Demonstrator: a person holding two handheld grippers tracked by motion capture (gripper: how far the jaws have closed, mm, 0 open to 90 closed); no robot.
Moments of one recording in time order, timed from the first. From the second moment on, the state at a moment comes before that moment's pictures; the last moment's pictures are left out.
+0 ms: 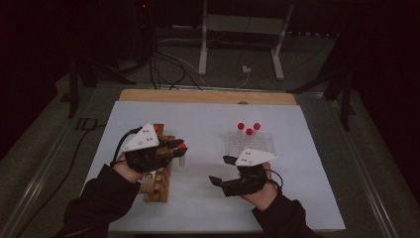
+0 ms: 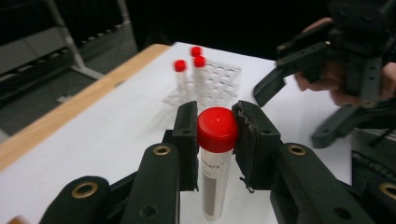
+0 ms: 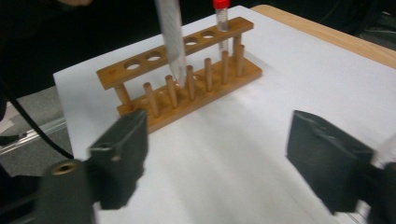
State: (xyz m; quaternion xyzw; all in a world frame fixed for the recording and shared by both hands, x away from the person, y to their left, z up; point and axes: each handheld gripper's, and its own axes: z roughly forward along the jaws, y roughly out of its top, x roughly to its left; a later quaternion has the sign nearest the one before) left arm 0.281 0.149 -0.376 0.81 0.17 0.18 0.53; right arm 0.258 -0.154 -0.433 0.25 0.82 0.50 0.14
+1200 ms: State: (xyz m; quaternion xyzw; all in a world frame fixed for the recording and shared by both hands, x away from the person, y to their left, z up) left arm 0.329 0.219 -0.395 0.74 0.32 0.27 0.53; right arm 0.264 -0.173 -0.432 0.27 0.80 0.52 0.14
